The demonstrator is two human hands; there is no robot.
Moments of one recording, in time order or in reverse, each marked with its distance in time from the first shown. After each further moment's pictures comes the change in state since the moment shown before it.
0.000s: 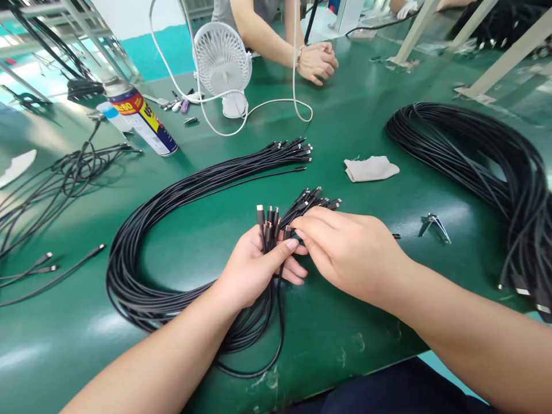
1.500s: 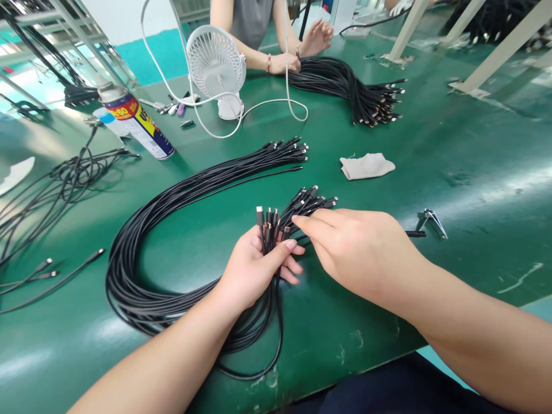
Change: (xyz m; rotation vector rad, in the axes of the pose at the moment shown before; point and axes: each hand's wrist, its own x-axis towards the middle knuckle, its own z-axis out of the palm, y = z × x) left_hand 0.000 -0.003 0.005 0.070 0.112 0.020; right_hand -0.001 -0.001 -0.016 -0.078 -0.181 0.086
